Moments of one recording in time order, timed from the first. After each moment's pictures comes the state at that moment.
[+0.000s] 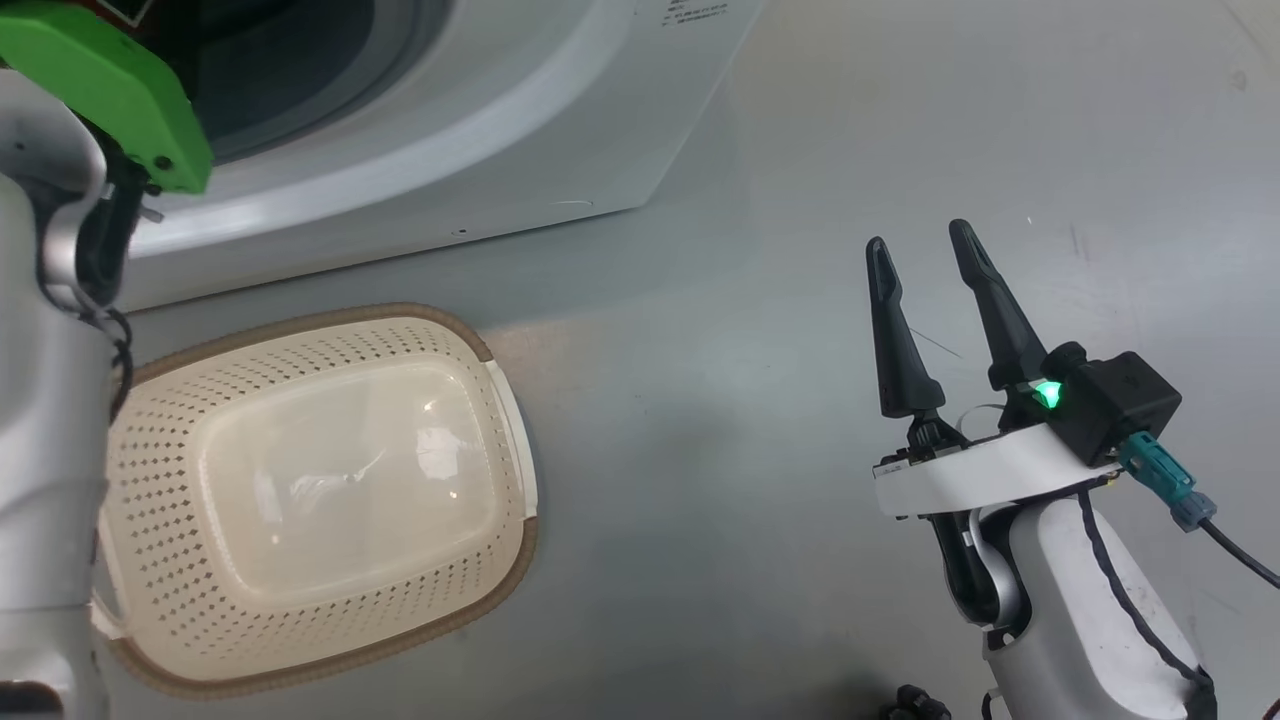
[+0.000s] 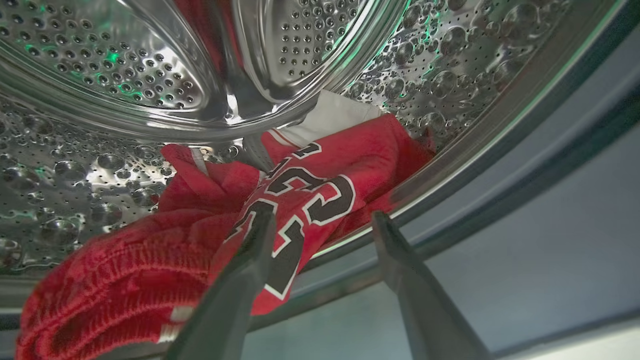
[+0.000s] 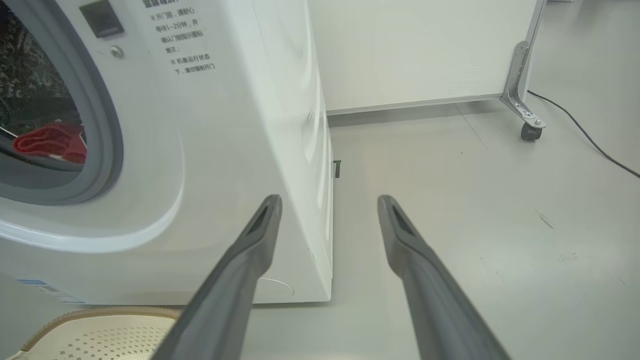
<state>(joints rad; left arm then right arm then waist) -0.91 0.22 -0.16 0.45 -0.41 -0.10 0.26 -0.25 -0.05 0.28 0.05 0.35 0.01 -0.26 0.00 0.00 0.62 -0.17</state>
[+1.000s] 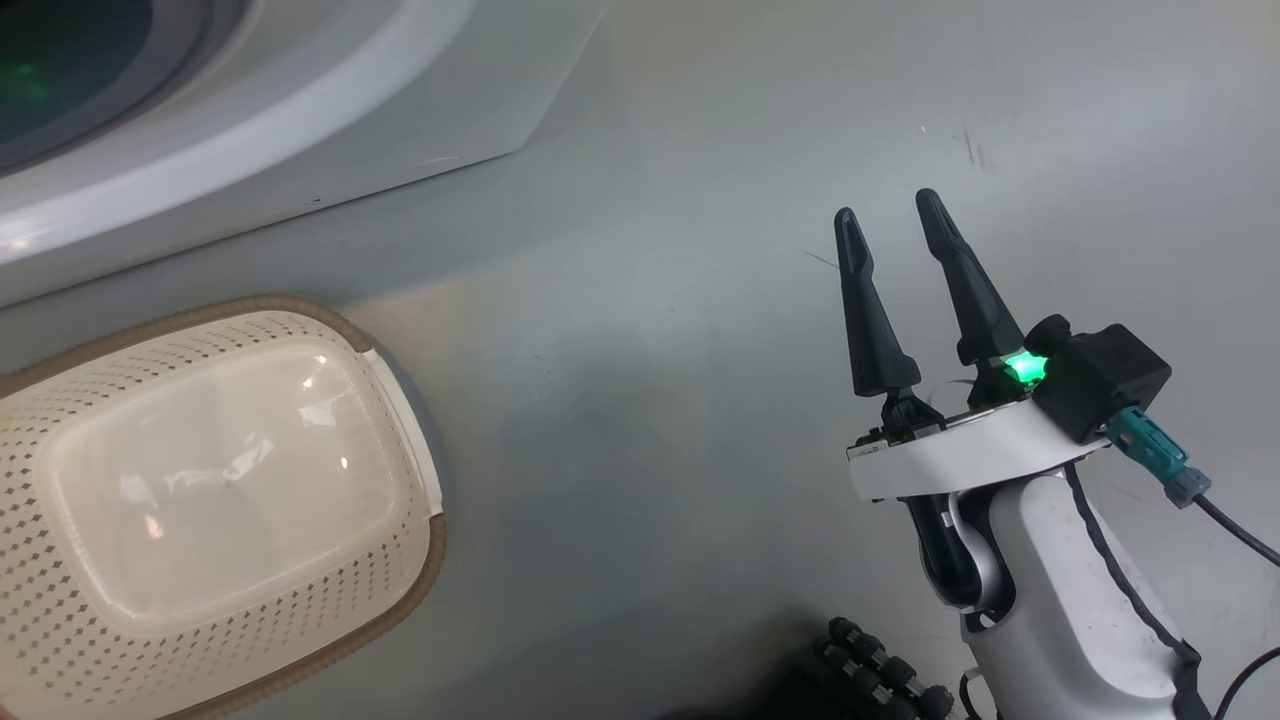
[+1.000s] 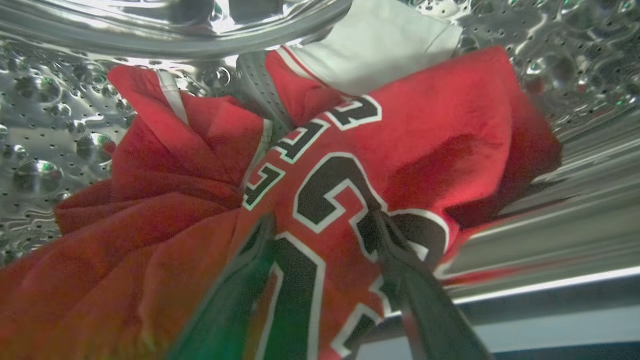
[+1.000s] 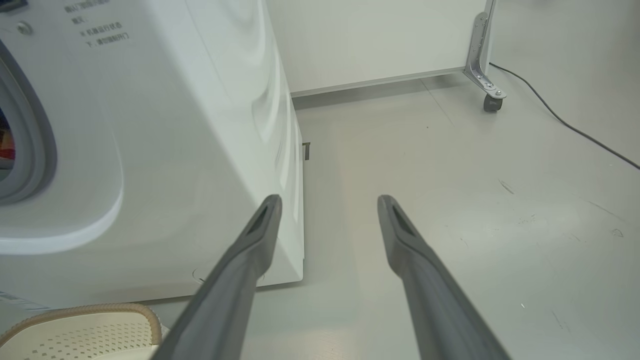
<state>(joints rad) -1.16 0.39 -0.14 0.63 -0.48 -0.12 0.56 -0.31 -0.05 0.34 0.04 0.43 -0.01 -0.26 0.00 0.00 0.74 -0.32</state>
